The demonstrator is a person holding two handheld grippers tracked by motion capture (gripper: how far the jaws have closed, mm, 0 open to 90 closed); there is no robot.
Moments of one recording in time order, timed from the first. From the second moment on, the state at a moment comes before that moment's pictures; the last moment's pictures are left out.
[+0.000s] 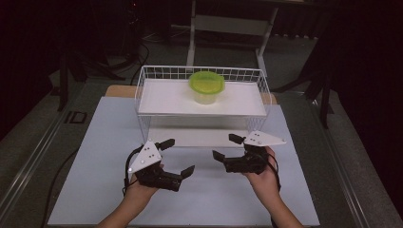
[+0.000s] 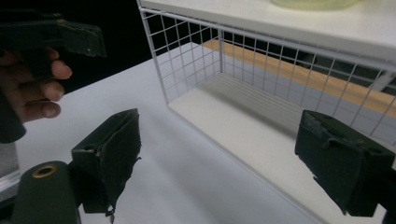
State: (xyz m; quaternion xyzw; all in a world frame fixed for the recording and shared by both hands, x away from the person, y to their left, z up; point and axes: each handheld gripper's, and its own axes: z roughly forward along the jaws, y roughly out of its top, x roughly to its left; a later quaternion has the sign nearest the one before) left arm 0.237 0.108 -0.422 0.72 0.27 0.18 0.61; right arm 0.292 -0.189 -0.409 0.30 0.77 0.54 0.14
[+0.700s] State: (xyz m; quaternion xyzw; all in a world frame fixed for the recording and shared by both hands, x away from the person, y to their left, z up) left arm 0.214 0.128 -0.468 0.75 0.28 0.16 0.58; right arm 0.254 -0.220 -0.451 0.29 0.79 0.53 0.12
